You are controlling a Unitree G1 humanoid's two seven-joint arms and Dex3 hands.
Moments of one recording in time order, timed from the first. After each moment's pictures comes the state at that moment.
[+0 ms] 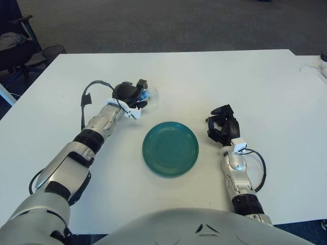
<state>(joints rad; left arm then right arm) -0.61 0.47 -0.55 0.72 0.89 -0.12 0.22 0.02 0.07 0.00 0.35 -0.07 -0.41 -0.13</state>
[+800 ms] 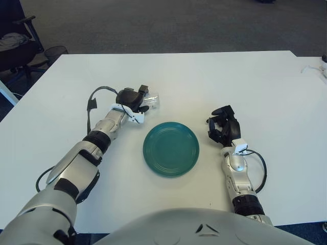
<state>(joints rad) -0.64 0.39 -0.63 0.87 0.91 -0.07 0.29 0.03 0.07 -0.01 0.35 -0.06 -0.41 -0.12</state>
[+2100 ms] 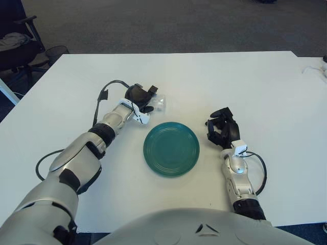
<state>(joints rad) -0.76 0.41 -0.84 0.90 1.04 -0.11 0.26 0.08 0.08 0.02 0.26 -0.06 -0.34 -0.11</state>
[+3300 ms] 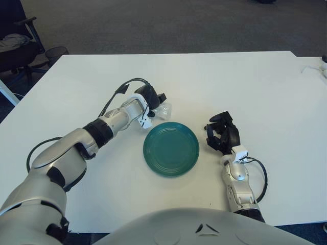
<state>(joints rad) -0.77 0.54 -0.99 0.48 1.41 -0.09 -0.18 0.18 0.09 0.05 0.15 -0.06 -0.29 -0.11</state>
